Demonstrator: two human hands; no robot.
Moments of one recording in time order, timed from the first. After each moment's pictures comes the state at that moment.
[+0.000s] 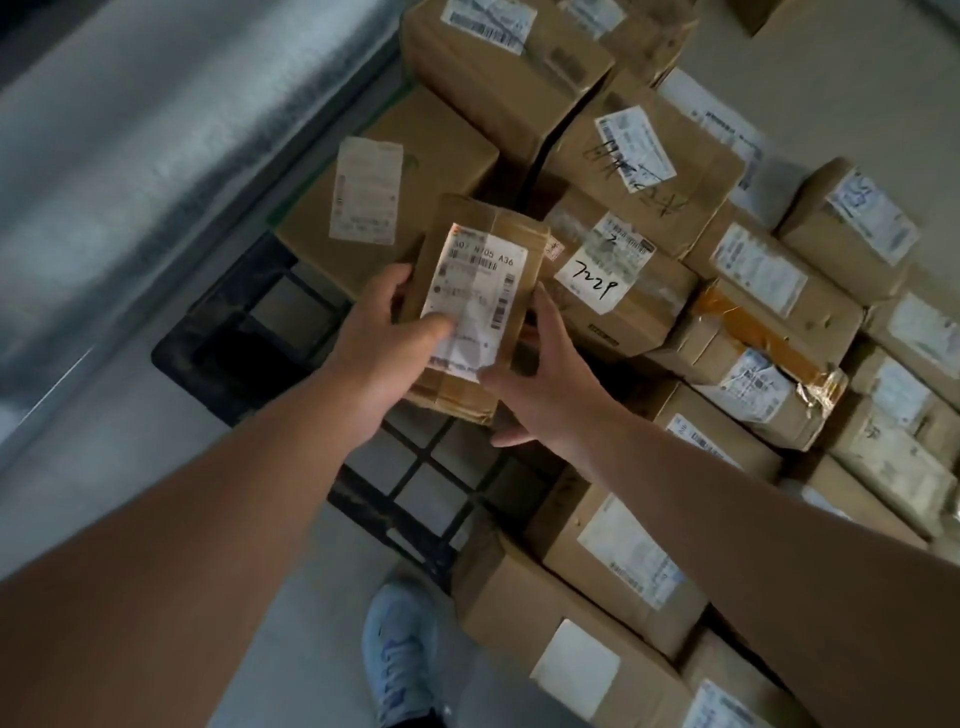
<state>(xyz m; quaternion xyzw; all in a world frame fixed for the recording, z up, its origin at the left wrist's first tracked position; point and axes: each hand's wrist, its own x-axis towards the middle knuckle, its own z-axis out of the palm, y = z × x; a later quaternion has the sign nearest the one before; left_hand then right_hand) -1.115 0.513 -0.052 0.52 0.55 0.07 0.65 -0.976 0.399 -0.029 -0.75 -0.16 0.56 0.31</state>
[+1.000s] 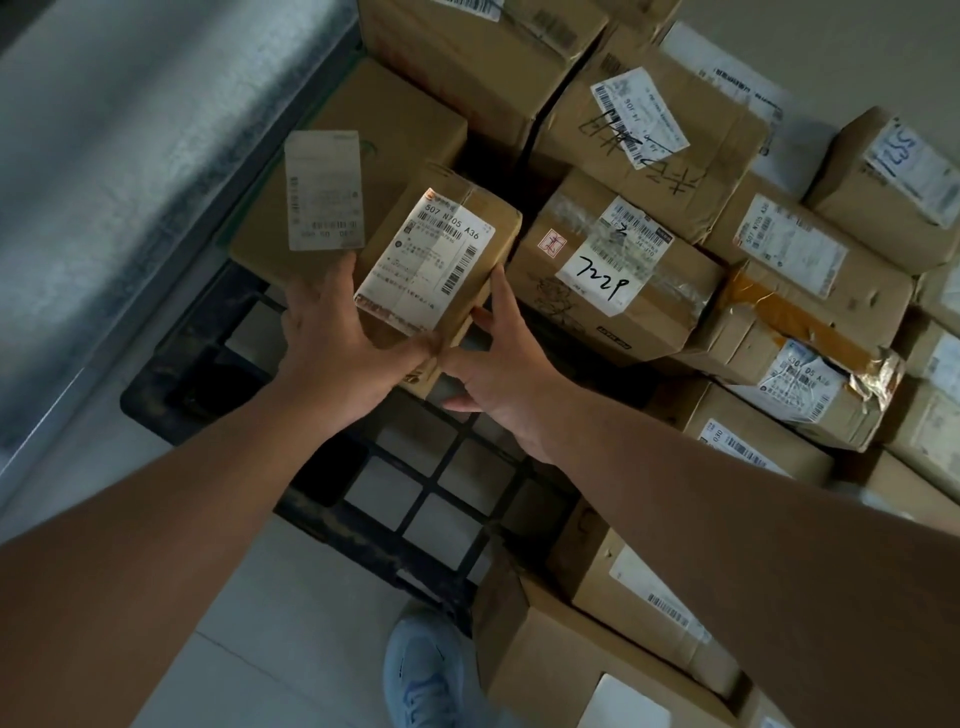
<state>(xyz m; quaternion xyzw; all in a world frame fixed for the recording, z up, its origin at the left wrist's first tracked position) -1.117 0.556 -0.095 0.72 0.53 0.02 0.43 -0.986 0.455 -0.075 -0.71 -0.10 0.59 0.37</state>
